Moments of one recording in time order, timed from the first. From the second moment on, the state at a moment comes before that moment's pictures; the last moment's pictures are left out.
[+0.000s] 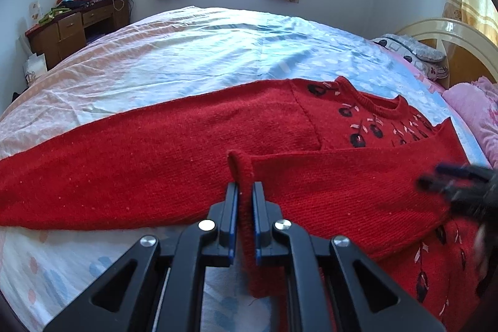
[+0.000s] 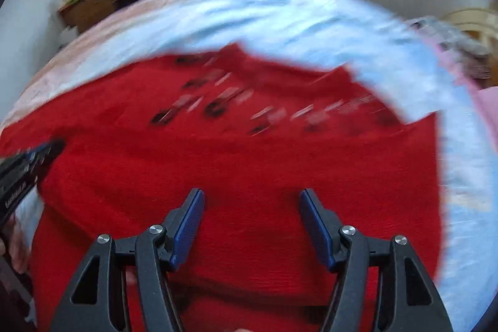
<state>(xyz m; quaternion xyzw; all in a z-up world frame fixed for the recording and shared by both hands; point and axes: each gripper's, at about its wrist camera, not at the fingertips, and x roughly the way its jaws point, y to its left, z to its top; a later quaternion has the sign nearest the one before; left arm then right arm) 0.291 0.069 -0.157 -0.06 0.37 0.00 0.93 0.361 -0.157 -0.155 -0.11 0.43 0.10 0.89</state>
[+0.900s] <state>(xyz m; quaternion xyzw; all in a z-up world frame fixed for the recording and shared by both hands) 0.206 0.321 -0.146 -0.07 0.37 0.30 0.88 0.253 -0.111 -0.154 -0.15 0.40 0.20 0.88</state>
